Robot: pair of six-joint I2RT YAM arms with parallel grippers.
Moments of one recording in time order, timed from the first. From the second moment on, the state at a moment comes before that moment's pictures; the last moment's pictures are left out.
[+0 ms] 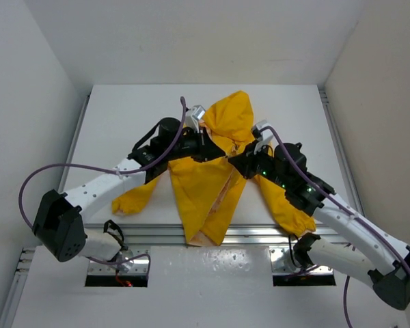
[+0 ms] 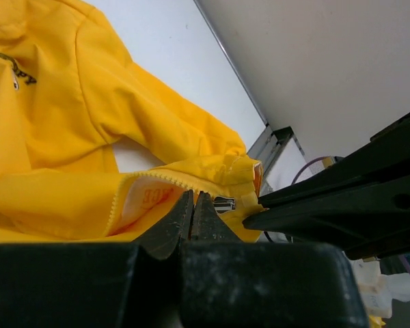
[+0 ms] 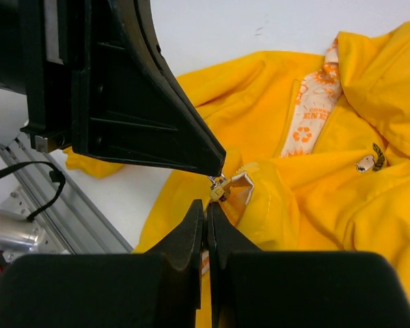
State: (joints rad) left arm -0.64 1.37 1.05 0.03 0.38 -0.63; right arm 0.68 0.93 0.76 -0.06 -0.10 0.25
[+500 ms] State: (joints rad) left arm -0.59 1.38 0.95 -0.08 0.15 -0.58; right arm 0.60 0.86 0.79 0.01 -0.17 0.48
